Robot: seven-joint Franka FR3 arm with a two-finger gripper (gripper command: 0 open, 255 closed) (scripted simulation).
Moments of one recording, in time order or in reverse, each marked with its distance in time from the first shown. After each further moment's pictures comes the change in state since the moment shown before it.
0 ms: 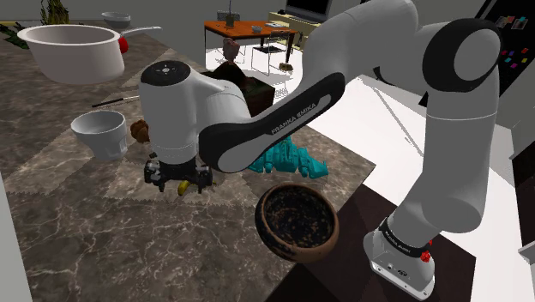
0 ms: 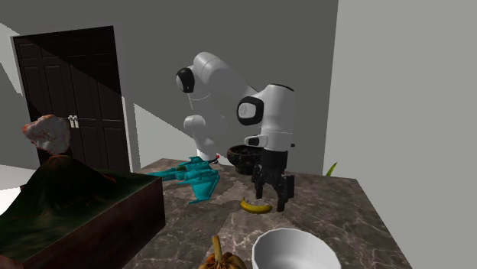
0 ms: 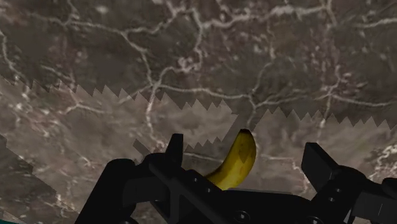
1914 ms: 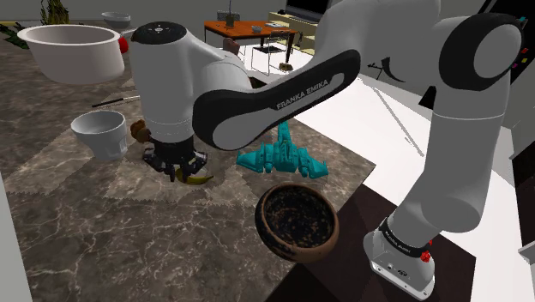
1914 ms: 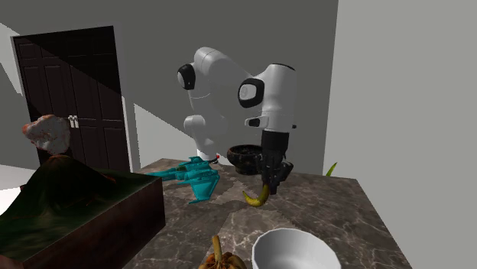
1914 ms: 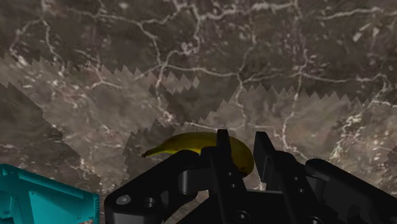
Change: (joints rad) arm -0.018 -0.057 0.035 0.062 0.062 -0.099 -0.051
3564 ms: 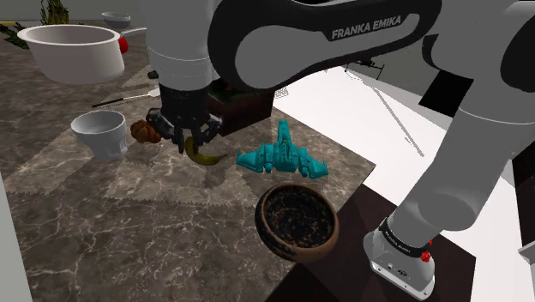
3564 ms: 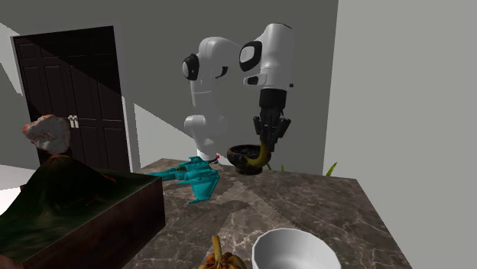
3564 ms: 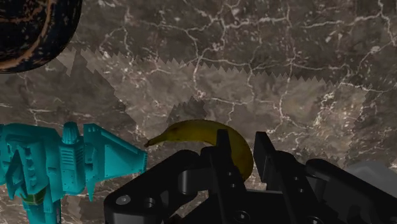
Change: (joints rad) arm -0.076 -0.218 0.077 0.032 0.180 -0.175 -0.102
